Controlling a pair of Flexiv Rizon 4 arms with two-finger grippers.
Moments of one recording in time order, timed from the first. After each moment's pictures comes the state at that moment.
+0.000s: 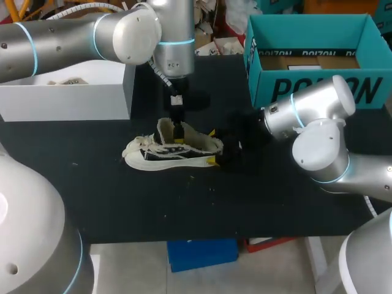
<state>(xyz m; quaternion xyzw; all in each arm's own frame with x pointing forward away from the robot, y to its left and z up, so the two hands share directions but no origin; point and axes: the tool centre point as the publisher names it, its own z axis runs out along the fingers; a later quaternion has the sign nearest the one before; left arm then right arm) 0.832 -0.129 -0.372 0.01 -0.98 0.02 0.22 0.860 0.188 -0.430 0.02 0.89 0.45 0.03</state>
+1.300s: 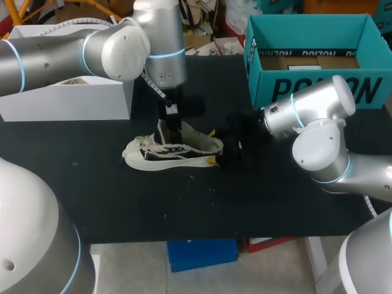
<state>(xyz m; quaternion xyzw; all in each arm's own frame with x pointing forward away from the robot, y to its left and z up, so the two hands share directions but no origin) 0.833 -0.125 -0.392 0.04 -0.98 0.04 0.18 0.860 0.188 -0.430 0.02 0.89 0.45 0.03</state>
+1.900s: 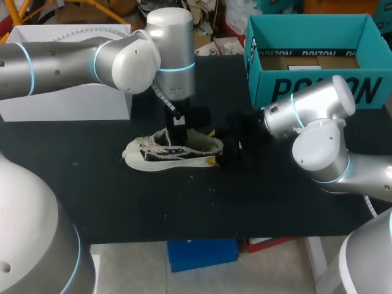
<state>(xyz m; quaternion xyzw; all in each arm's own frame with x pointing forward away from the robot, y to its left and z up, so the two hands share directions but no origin) 0.823 -0.134 -0.418 0.05 -0.99 0.02 0.16 0.860 0.188 -0.430 0.02 0.89 0.45 0.03</state>
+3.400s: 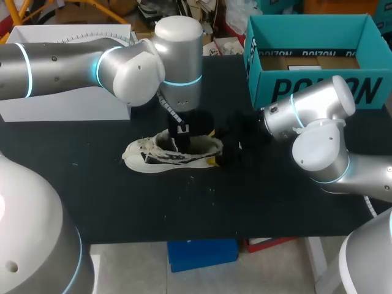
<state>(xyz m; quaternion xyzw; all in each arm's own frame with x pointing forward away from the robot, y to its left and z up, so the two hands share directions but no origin) 0.820 -0.130 -0.423 0.09 -0.99 -0.02 0.07 0.859 0.189 -0.430 0.02 0.89 0.45 0.03</state>
